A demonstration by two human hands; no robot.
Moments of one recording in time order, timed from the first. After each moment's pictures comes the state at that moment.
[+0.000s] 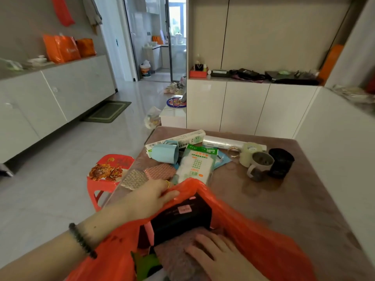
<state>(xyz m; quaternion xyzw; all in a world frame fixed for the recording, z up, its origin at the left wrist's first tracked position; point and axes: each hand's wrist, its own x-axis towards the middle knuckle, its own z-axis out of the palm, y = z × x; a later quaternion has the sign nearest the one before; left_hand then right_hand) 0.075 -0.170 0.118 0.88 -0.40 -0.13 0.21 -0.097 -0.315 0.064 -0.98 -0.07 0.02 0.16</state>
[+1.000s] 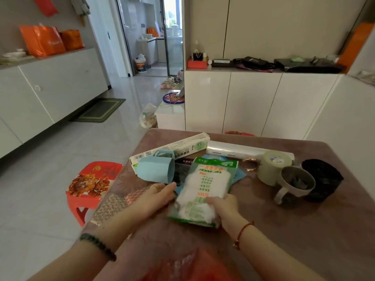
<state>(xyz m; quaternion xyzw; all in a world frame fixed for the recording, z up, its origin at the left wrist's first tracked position) 0.225 -0.256 0.021 0.75 -0.07 -0.35 0.56 0.160 -0.424 -0.043 -0.57 0.46 -0.07 0.68</state>
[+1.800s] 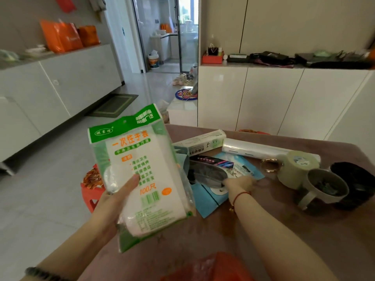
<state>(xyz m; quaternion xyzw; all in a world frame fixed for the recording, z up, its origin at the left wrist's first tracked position) 0.230 -0.175 0.023 0.59 0.04 -0.20 0.78 0.239 -0.454 -0.064 -0.62 0.60 -0.12 0.50</state>
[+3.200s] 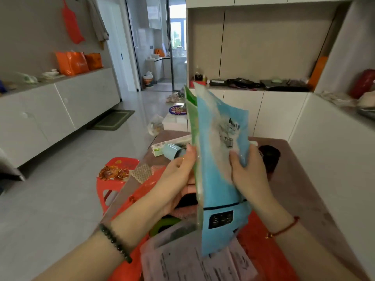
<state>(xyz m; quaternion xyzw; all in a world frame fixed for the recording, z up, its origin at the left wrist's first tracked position) -0.063 -0.180 0.204 0.64 -0.23 -0.25 0.69 -0.106 -0.330 0.178 -0.77 0.18 -0.35 0.50</state>
